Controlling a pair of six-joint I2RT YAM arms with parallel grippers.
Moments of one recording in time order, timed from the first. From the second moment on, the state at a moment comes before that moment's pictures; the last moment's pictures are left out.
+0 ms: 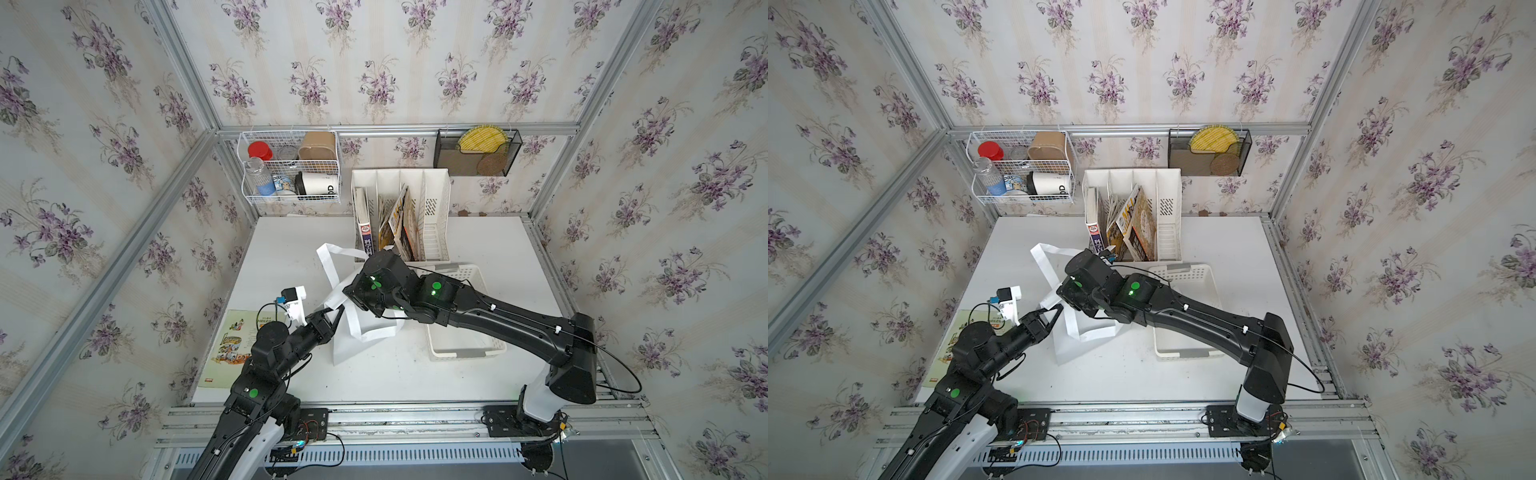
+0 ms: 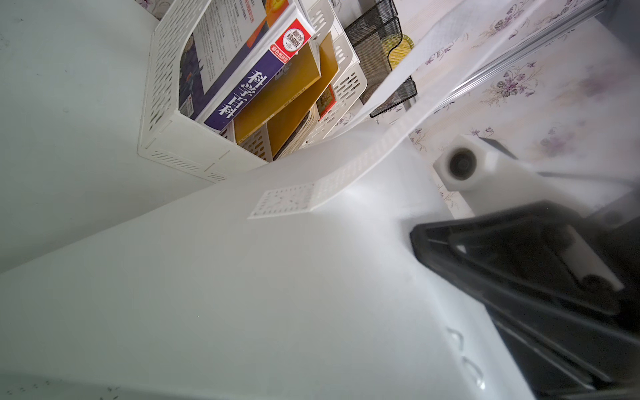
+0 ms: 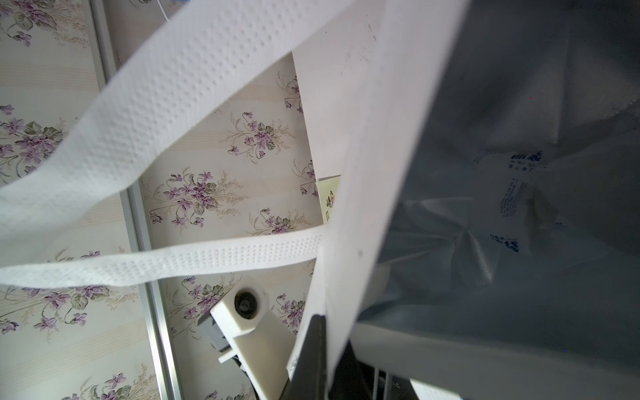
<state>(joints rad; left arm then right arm) -0.40 0.35 0.40 -0.24 0.31 -0.93 1.15 1.69 1.62 -0.52 0.04 1.50</state>
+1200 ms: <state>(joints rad) -0.40 0.37 0.42 -0.30 0.29 -1.00 1.16 1.75 1.50 -0.34 0.11 1.48</state>
